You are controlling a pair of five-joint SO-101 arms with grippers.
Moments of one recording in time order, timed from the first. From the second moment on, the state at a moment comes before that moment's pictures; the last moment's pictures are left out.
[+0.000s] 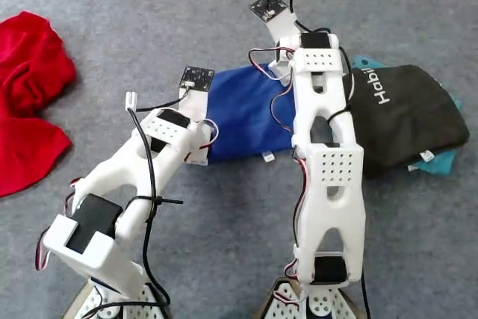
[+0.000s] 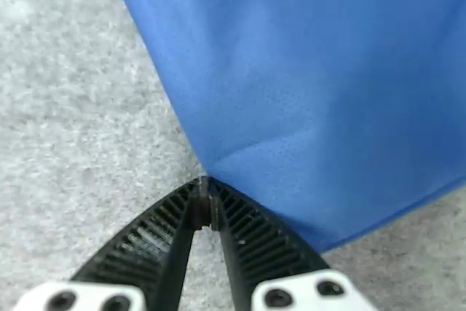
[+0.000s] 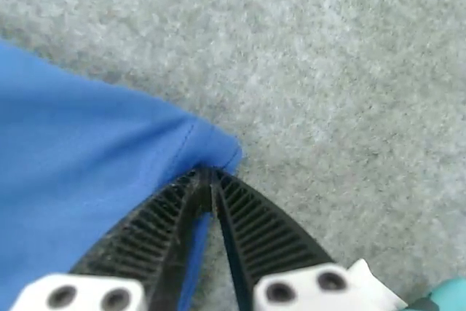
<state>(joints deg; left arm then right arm) 17.2 5.1 31.2 45.7 10.0 -1.2 54.9 -49.2 67.6 35.3</state>
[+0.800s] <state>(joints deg) 17.2 -11.5 32.9 52.8 9.9 0.4 54.9 -77.9 90.2 35.3</state>
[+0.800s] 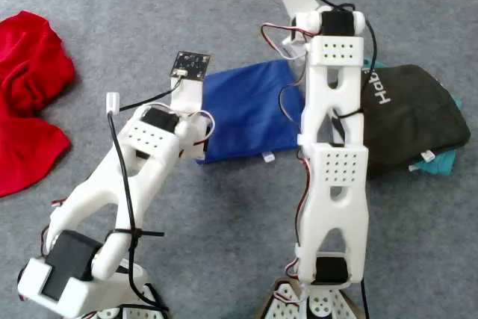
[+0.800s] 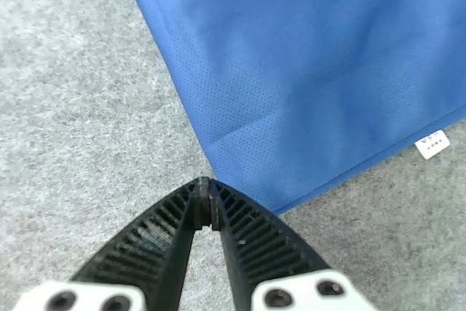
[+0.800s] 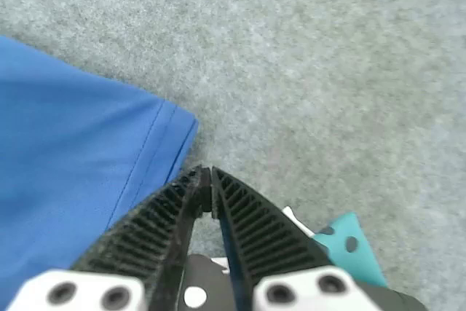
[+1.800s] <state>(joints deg) 18.9 4.2 30.8 43.9 14.5 -0.5 57.2 -44.6 56.5 35.2</state>
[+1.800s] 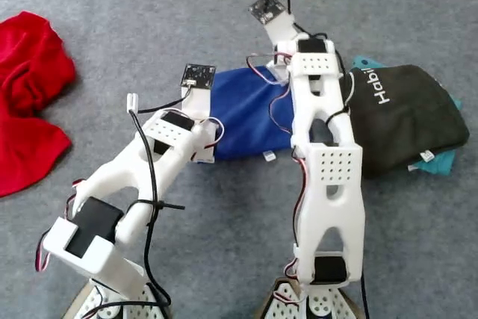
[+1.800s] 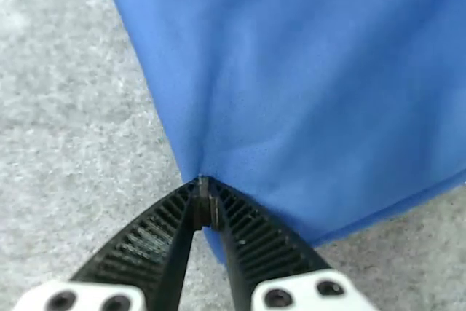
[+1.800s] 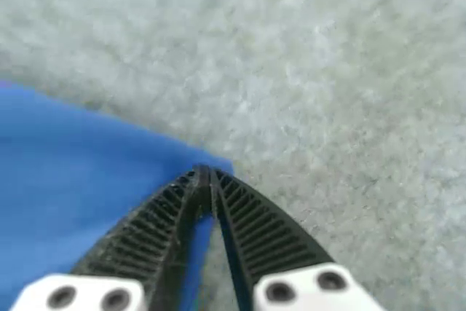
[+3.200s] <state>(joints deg) 6.5 32.4 -22.2 60.4 14.0 4.7 48.1 -83.5 101.0 35.3</state>
